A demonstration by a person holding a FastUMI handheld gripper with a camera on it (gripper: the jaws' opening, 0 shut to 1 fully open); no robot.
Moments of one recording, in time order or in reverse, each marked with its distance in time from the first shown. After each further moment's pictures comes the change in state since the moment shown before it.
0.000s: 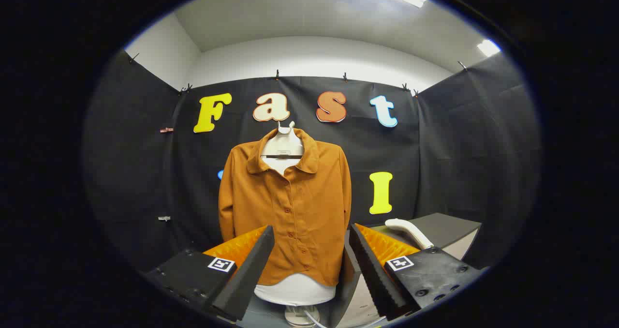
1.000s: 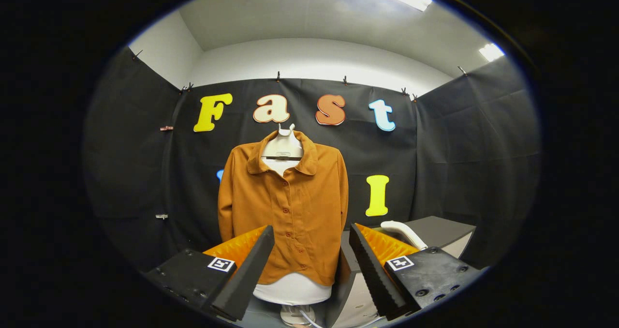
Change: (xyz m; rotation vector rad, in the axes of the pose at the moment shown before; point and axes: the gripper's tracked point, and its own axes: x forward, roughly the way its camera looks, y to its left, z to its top) arm -0.012 0.000 0.003 -0.030 -0.009 -0.021
